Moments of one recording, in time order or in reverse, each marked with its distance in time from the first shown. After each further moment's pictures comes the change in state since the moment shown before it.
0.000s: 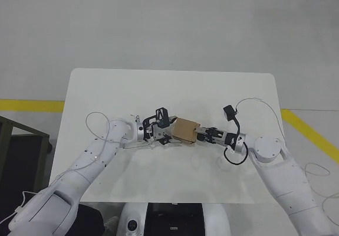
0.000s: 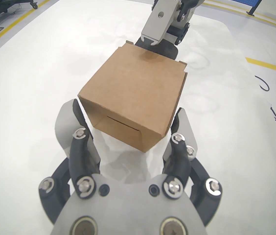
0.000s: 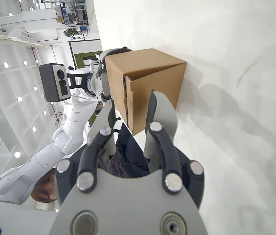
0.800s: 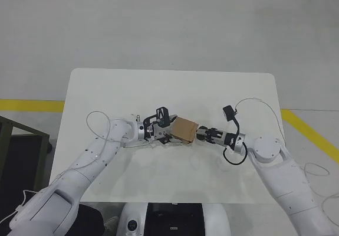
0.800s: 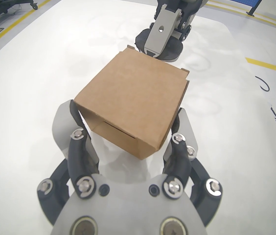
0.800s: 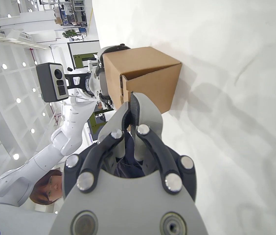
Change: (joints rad) left arm -0.010 -0.005 0.007 0.008 -0.003 0.000 0.003; right arm 0.010 -0.002 -0.017 0.003 -0.003 0.005 -0.008
